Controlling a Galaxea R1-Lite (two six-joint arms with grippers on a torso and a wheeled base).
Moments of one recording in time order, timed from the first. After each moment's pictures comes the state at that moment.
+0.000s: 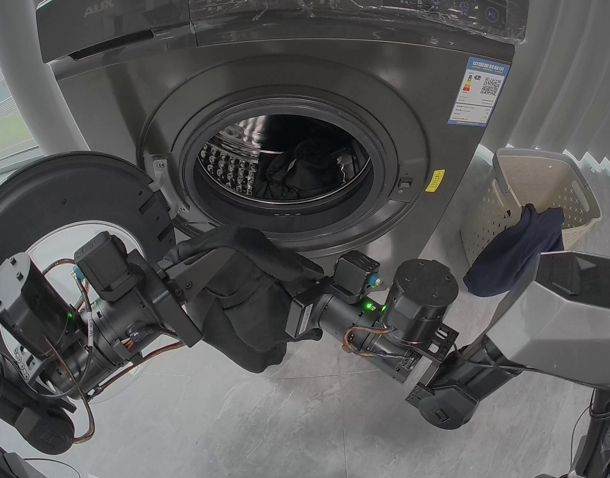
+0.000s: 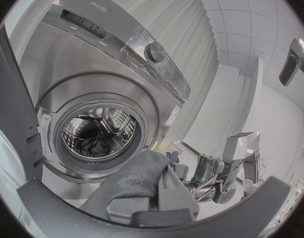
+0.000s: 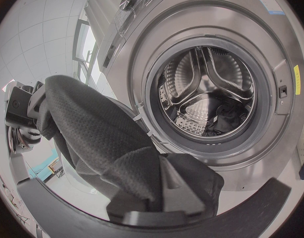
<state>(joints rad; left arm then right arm) -0.57 1.60 -0.31 -1.55 -0.23 -0.23 0.83 2.19 -0.90 -1.45 -0.02 0.16</state>
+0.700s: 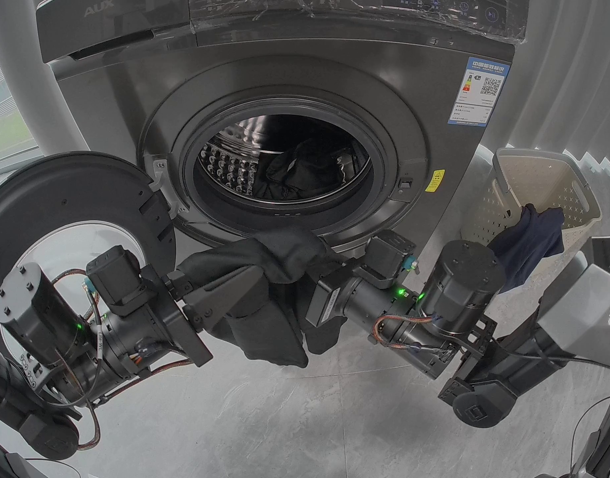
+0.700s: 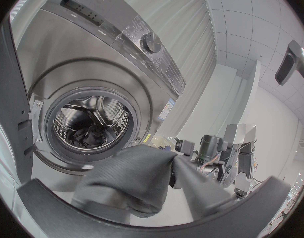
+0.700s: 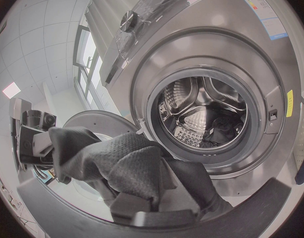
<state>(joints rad) -0.60 1.62 -0.29 -1.55 -0.27 -0.26 0.83 2.05 -0.81 -1.45 -0.03 0.17</state>
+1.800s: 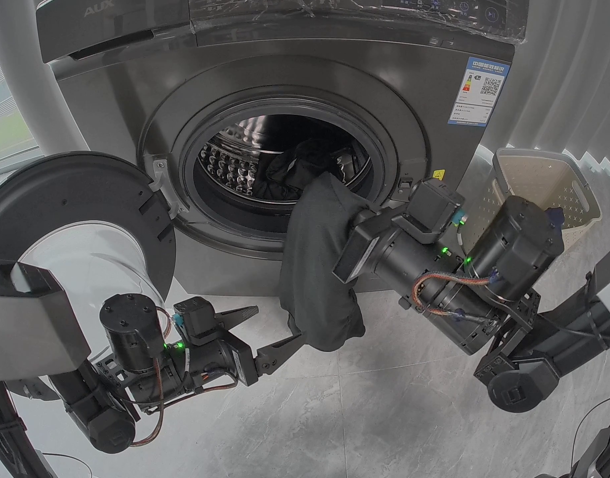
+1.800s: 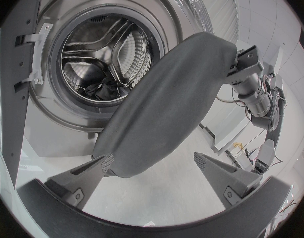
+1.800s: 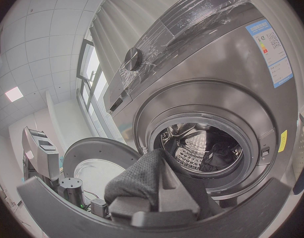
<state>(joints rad) -0.56 1.99 -0.33 -1.55 -0.27 -0.23 0.82 1.90 -0.82 -1.44 -0.03 0.16</state>
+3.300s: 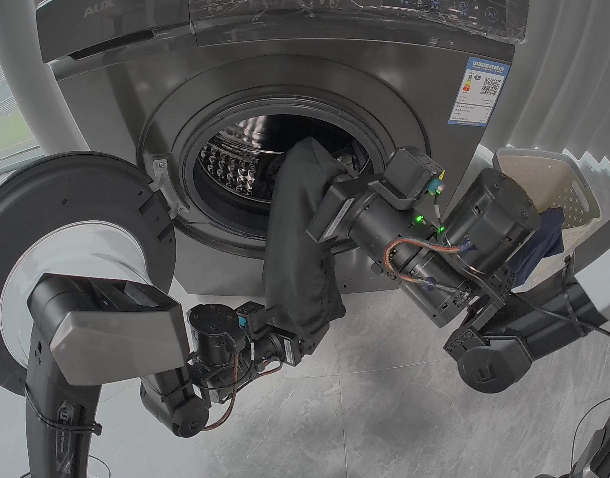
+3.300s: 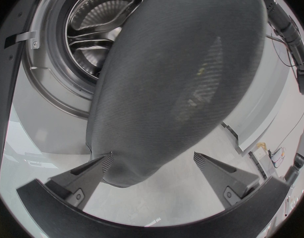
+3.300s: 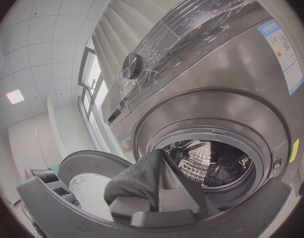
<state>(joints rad) -0.59 2.37 -0.67 -1.55 -0.05 -0.20 0.82 1.98 -1.01 -1.43 -0.04 0.17</state>
